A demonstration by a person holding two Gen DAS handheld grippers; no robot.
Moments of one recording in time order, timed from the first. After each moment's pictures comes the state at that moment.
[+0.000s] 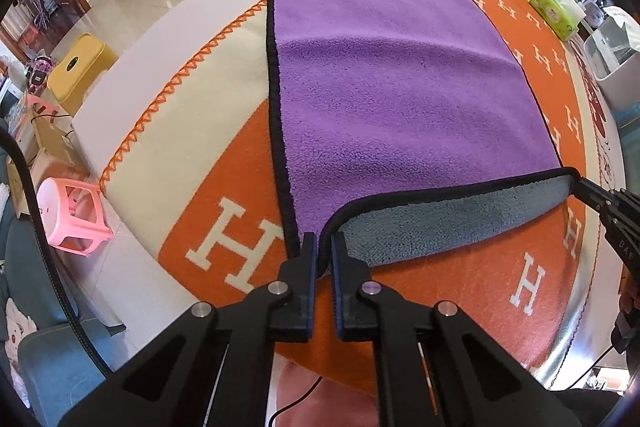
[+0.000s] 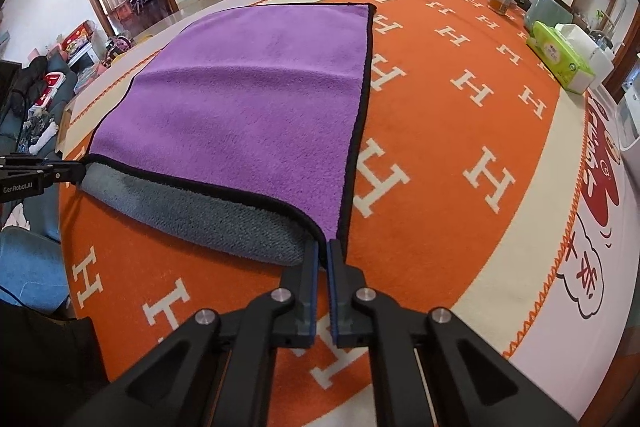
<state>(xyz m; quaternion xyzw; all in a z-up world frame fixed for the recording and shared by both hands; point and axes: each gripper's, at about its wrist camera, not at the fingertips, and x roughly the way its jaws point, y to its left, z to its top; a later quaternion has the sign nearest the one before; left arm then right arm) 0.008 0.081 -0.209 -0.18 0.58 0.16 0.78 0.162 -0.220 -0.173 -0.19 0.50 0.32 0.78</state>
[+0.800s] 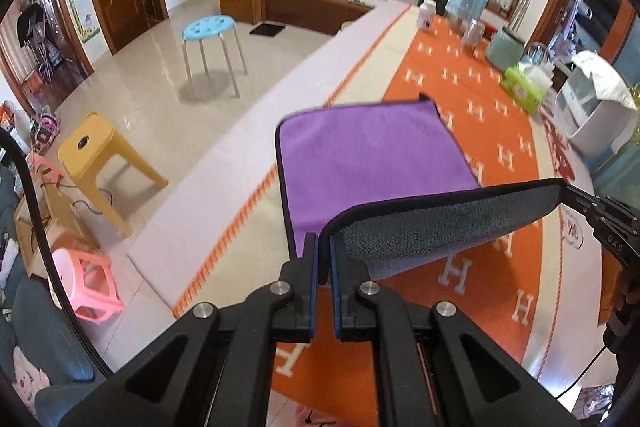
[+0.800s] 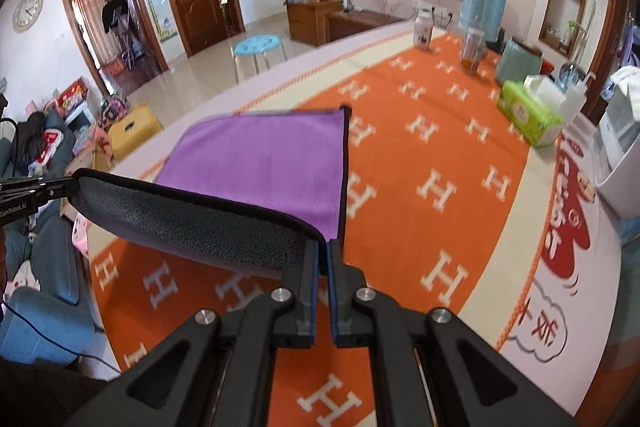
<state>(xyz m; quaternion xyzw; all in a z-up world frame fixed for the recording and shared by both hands) 0.038 0.120 -0.075 -0.14 0.47 0.15 0.86 0.204 -0.201 -0.073 -0.13 0.43 0.31 0.84</state>
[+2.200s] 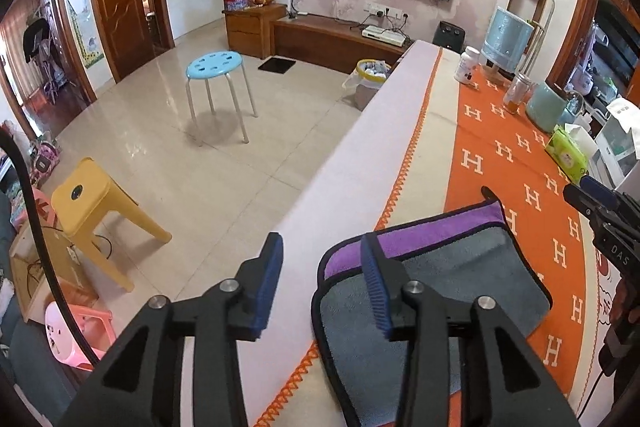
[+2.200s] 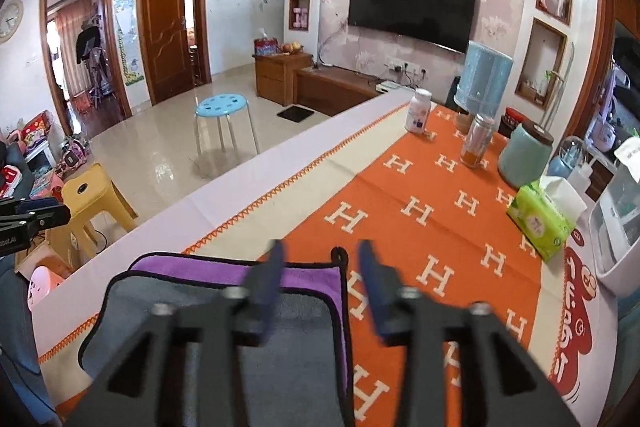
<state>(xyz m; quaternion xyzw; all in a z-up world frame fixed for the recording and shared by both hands) 0.180 0.237 -0.099 -0.13 0.43 0.17 0.88 0.320 -0.069 -0.071 -0.13 0.34 0.25 0.90</state>
